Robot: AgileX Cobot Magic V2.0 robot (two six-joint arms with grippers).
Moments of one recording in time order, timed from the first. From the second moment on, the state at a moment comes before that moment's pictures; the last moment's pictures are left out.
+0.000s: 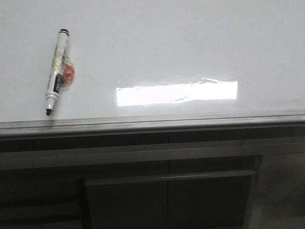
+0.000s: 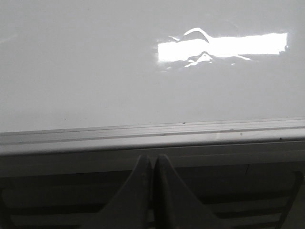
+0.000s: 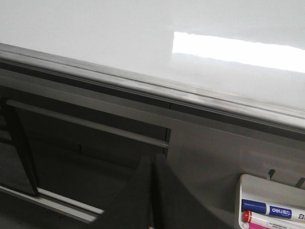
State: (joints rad) left arm 0.00 0.00 0.00 0.01 0.32 -0.01; right arm 0.38 -0.01 0.01 -0.21 0.32 0.09
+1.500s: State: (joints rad) left arm 0.00 0.00 0.00 0.00 0.32 -0.01; right arm 0.38 -0.01 0.01 -0.19 -0.10 0.10
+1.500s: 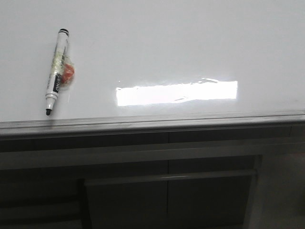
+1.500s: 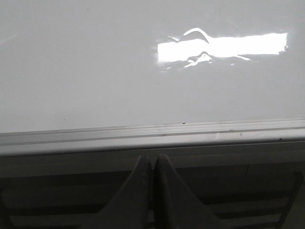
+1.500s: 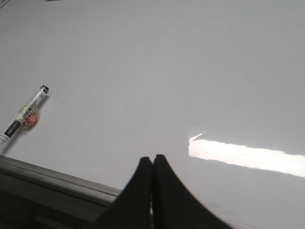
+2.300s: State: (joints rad) left arm 0.00 0.04 -0.23 -0.61 0.25 0.12; right arm 0.38 0.06 -0.20 0.17 0.24 0.10
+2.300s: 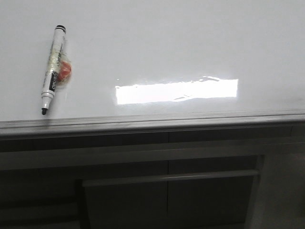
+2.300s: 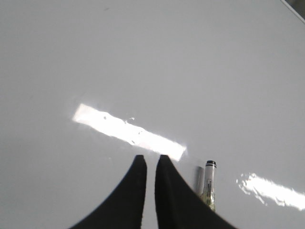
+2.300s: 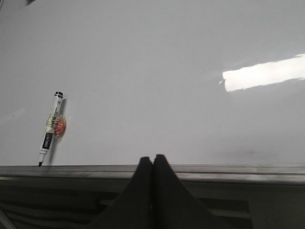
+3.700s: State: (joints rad) left arm -0.46 1.20 -0.78 -0.49 0.48 0.14; right arm 0.38 0.51 -0.48 -0.07 0.33 0.10
